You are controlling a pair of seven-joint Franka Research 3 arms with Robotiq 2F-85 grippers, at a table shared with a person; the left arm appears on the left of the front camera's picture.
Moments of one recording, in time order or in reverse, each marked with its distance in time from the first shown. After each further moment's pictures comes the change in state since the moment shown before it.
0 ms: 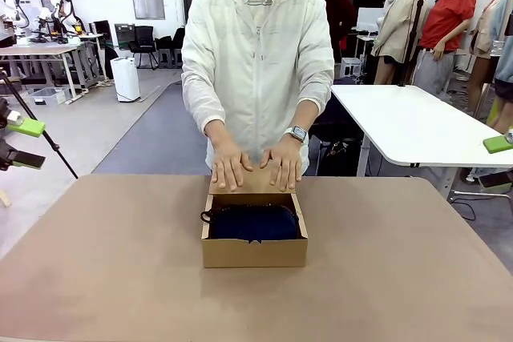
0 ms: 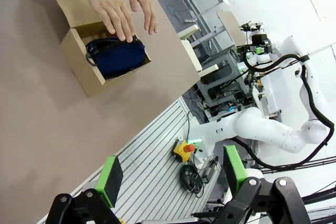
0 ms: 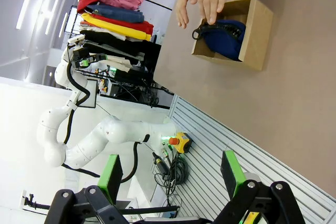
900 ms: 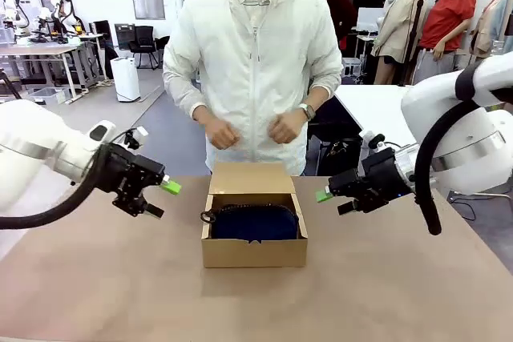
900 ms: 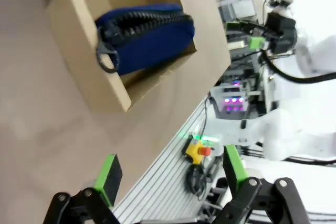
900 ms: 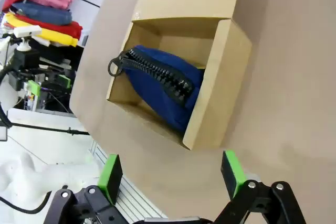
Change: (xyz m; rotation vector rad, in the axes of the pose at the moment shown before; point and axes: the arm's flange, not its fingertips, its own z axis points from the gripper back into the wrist) left arm 0.056 0.116 -0.229 0.030 0.245 0.196; right arm 0.073 -0.076 -0.259 -0.314 0.008 0.114
